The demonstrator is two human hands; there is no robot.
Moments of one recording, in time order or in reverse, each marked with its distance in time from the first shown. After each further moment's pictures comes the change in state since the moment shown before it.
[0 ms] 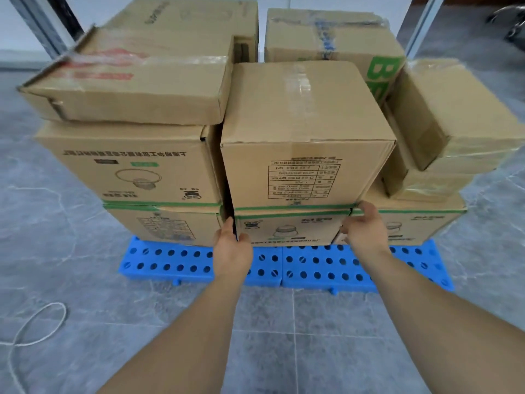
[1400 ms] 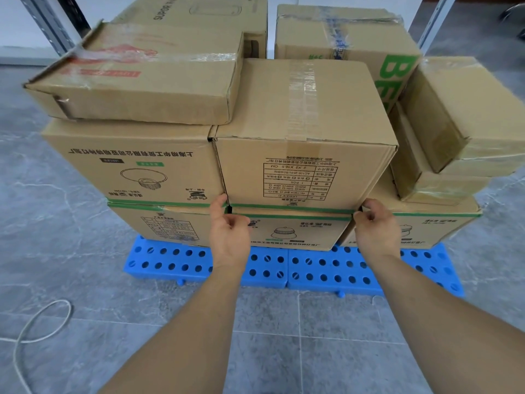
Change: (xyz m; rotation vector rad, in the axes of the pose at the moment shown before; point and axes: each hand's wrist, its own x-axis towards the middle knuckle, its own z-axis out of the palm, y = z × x) left_hand 0.010 0.014 -0.016 -0.310 0.119 0.112; right_hand 0.009 0.007 0.007 -0.105 0.109 -0.296
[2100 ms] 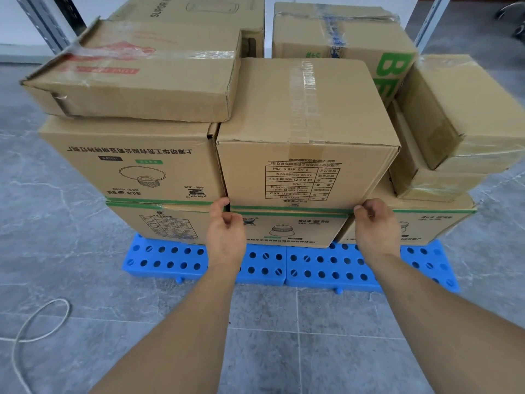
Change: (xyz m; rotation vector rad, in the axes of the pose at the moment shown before) left_hand 0.003 -0.004 -0.004 0.097 -0.020 -0.011; right_hand -0.005 -0.005 -0.004 -0.024 0.058 0.003
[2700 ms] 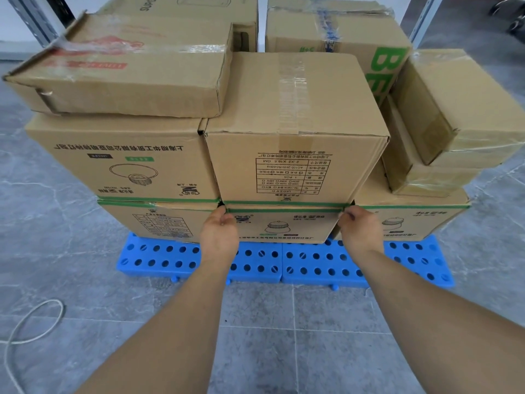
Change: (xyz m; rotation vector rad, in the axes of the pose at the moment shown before) left_hand 0.006 -0.005 -0.001 -0.012 -0.044 -0.203; right_hand -0.001 0.008 0.013 -0.073 -0.158 0.052
